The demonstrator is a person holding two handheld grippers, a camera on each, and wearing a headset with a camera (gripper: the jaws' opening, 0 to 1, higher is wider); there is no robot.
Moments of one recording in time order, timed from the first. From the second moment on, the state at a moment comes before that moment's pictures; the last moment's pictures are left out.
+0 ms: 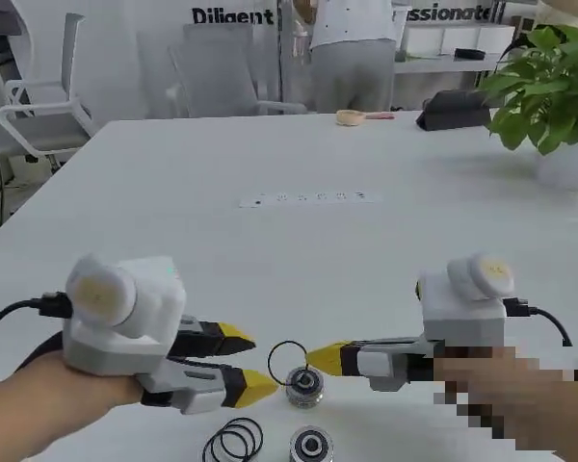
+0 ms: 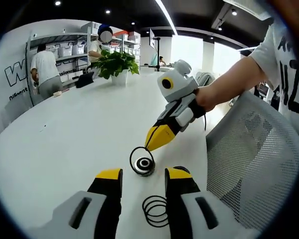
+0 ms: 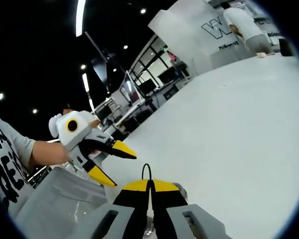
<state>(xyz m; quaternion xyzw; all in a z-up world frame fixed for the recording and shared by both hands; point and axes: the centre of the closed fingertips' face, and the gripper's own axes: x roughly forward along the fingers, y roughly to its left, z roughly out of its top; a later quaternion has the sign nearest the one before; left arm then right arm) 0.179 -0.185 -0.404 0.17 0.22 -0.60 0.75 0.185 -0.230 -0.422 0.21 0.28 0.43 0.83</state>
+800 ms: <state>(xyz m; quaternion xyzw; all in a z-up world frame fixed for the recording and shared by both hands) 0.168 -0.130 -0.397 0.16 0.22 -0.57 0.78 0.160 -0.185 -0.452 0.15 0.37 0.47 0.79</state>
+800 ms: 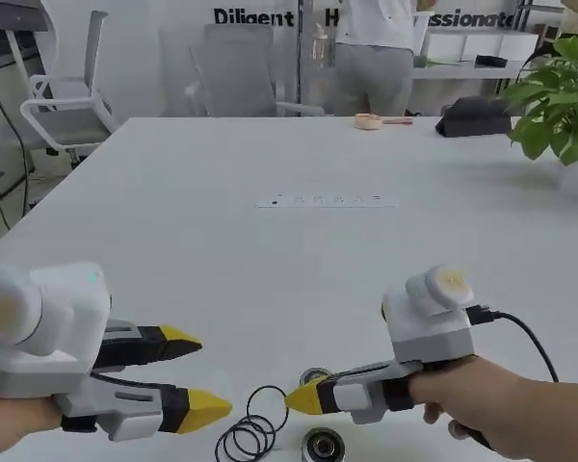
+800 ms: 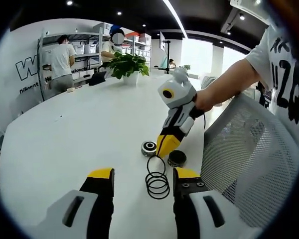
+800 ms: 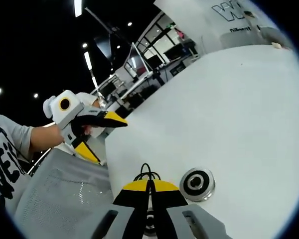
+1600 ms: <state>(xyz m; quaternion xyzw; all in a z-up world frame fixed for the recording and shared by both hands) 0.162 -0.122 -0.408 0.16 0.24 -0.57 0.77 0.157 -0.189 -0.448 0.08 0.35 0.49 0.80</state>
